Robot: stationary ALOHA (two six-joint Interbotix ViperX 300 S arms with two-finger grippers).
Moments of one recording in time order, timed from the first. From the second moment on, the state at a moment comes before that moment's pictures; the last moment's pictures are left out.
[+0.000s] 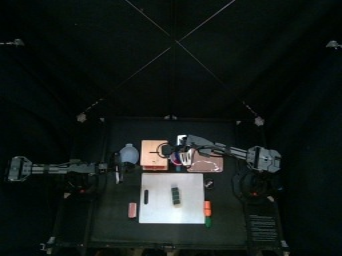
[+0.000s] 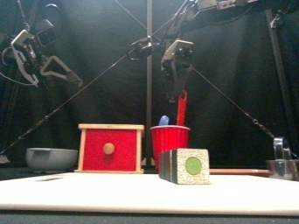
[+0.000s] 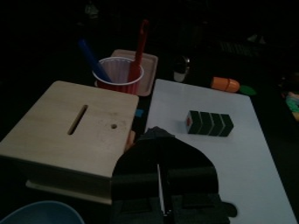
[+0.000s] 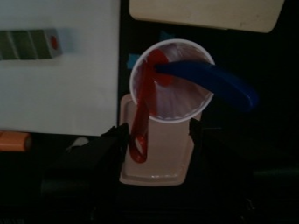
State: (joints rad) left arm 0.16 -0.76 1.25 -0.11 -0.25 0.00; right arm -0.29 0.16 -0.12 -0.03 1.37 -0.42
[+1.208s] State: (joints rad) left arm 0.16 -0.76 1.25 -0.11 -0.25 0.01; right arm -0.24 0.23 -0.10 -0.16 1.42 -0.42
